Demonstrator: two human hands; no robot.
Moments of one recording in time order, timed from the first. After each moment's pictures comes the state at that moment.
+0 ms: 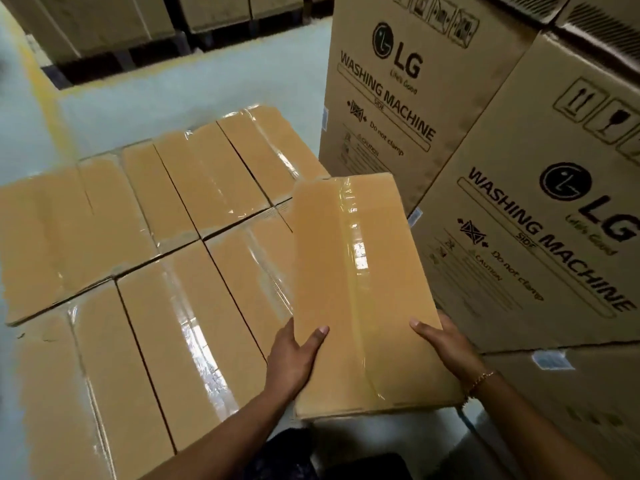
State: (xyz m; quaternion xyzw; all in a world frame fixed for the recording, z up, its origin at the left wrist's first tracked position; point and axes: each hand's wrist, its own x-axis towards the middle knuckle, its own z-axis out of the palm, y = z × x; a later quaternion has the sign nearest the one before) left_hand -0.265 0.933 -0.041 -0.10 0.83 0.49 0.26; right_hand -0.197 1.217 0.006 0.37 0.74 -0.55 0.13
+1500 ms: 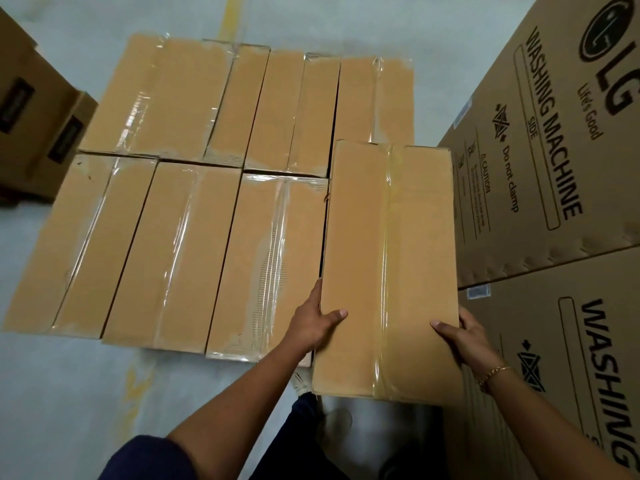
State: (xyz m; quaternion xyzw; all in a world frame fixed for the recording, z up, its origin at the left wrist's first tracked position) left_hand -0.377 1.139 -0.144 -0.29 0.74 0.57 0.22; right_hand -0.458 1.443 -0.133 0.21 0.77 -0.51 0.33
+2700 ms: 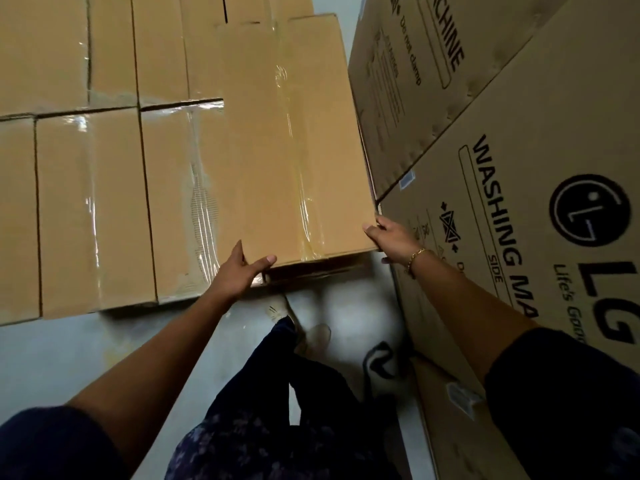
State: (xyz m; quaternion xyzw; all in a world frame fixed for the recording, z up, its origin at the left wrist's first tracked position) left_hand -0.297 1.144 -0.161 -0.28 0.77 0.49 0.31; right_hand -0.396 1.460 -0.107 0.15 0.84 -0.41 0.33
